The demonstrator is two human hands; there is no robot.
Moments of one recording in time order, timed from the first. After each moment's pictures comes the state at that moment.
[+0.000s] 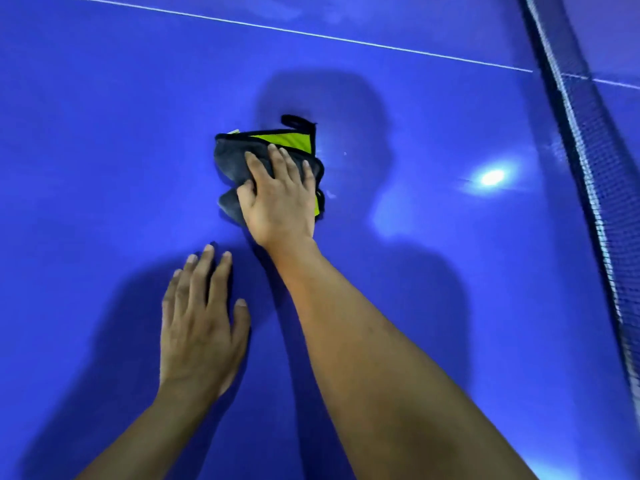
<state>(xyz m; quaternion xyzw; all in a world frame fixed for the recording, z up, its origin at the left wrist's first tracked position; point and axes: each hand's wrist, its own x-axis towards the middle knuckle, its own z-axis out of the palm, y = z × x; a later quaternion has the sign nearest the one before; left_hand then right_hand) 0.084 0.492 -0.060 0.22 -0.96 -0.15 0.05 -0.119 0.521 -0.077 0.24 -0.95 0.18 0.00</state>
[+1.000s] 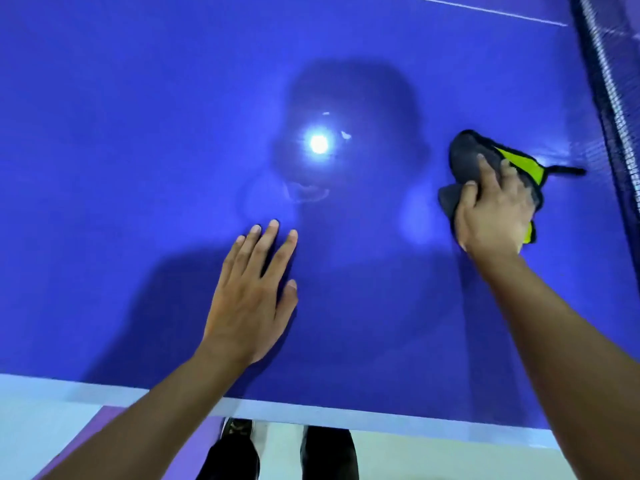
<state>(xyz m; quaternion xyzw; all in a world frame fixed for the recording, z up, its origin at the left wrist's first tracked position) 0.129 0.554 -0.070 0.10 -0.98 -0.15 0.01 -0.128 0.813 -0.069 0.04 -0.99 0.10 0.08</state>
